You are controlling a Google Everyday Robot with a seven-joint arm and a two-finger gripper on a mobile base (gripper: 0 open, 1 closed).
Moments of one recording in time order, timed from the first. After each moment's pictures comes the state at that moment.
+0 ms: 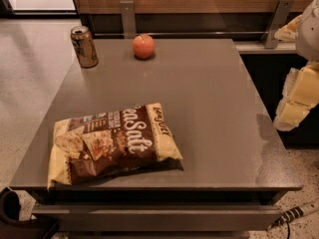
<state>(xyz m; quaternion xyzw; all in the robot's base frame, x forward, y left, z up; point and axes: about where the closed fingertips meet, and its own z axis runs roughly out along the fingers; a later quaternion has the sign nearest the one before) 0.441 -0.214 0.986 -0.60 0.78 -0.05 0.18</state>
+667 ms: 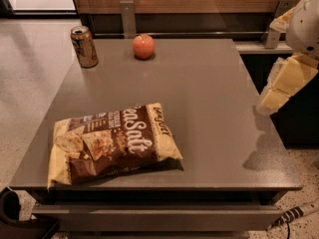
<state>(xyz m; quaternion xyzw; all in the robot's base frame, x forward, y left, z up) 0.474 -0.205 0.987 -0.57 0.78 -0.04 0.24</state>
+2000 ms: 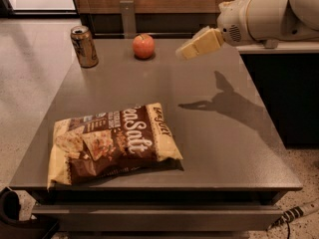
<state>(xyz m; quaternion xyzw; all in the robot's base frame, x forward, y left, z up) 0.642 -0.109 0.983 -0.42 0.74 0.11 0.51</state>
